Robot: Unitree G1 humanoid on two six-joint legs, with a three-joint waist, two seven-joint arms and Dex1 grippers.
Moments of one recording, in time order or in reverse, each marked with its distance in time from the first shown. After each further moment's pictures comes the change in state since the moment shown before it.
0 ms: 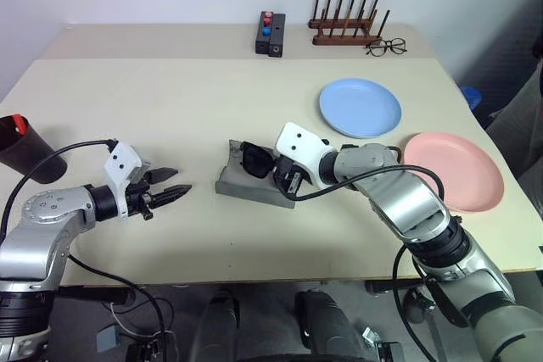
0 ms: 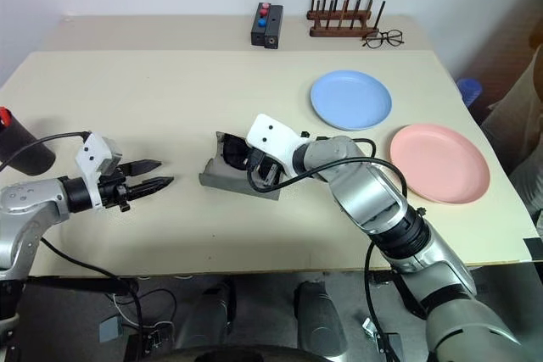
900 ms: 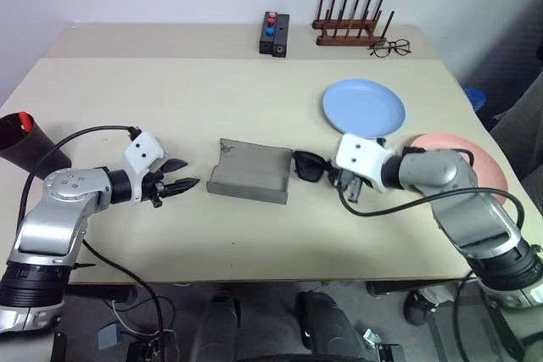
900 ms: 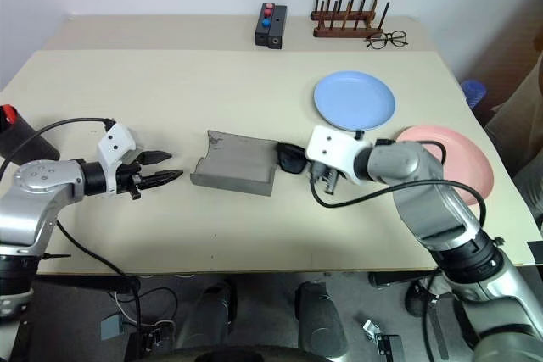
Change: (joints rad) left arm -0.130 -0.020 -0.094 0.110 0.166 -0.029 0.013; right arm 0.130 -0.190 -0.214 -0.061 -0.058 -0.238 0.221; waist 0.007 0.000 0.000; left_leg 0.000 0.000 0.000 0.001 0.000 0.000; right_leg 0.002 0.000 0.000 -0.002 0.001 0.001
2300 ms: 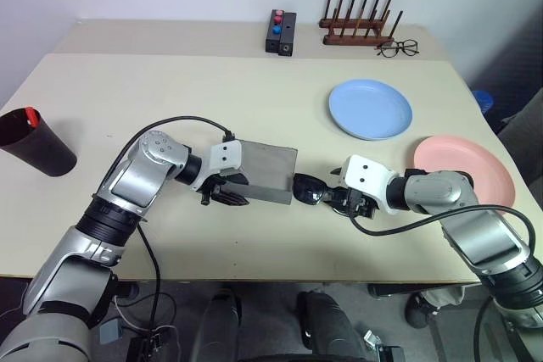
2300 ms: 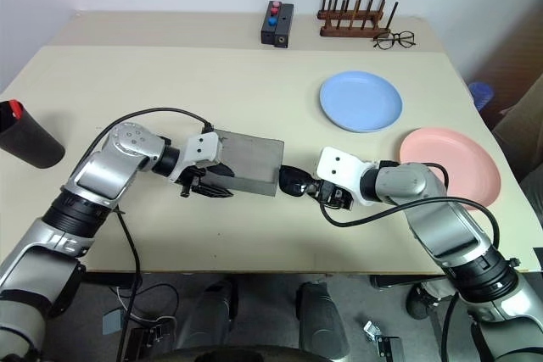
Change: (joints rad) left arm -0.469 -0.134 -0.470 0.205 0.222 -0.038 -0.372; right arm 0.225 -0.169 0.023 0.100 0.052 -0.227 -0.049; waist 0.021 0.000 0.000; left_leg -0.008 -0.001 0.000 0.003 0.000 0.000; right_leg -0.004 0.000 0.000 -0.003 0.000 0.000
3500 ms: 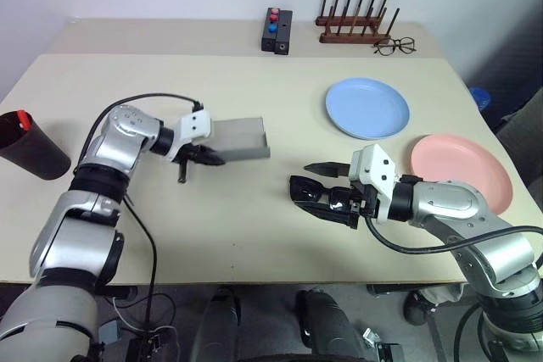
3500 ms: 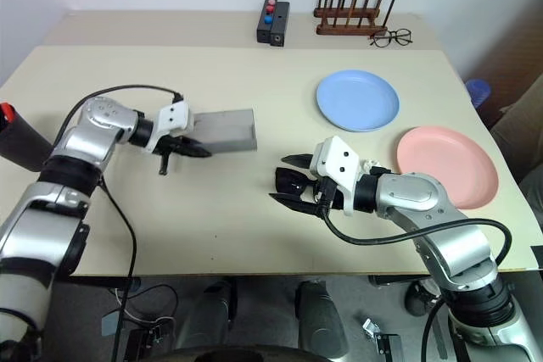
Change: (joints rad) left arm -0.171 0.038 0.042 0.541 0.031 -0.442 -0.157; right arm 0.104 0.129 -0.202 -0.220 0.433 0.004 -0.002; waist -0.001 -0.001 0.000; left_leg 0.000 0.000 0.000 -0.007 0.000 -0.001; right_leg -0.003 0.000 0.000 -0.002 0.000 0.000
